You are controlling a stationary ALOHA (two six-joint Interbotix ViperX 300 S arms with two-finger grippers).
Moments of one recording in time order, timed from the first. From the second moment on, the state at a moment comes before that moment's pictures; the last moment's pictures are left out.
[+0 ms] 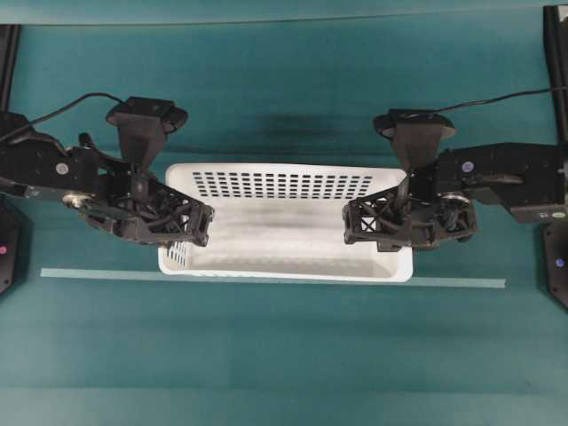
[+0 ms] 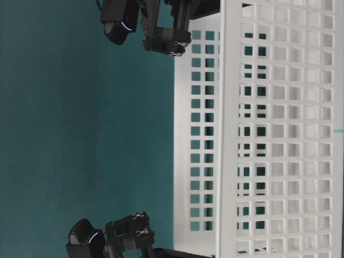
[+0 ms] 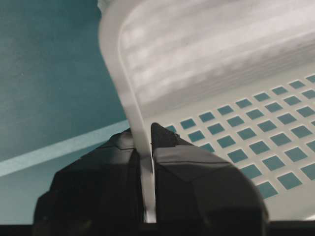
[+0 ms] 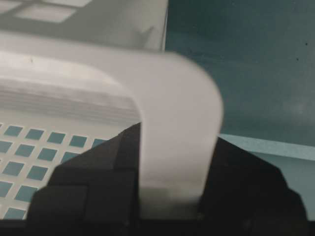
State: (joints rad) left arm 0.06 -0.14 0.63 0.03 0.75 -1.27; right arm -0.08 -0.03 0.63 0.11 0.82 1.30
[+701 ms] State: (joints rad) left arm 0.07 -0.14 0.64 0.03 0.73 -1.27; right arm -0.09 -0.03 0.65 0.13 0.77 1.29
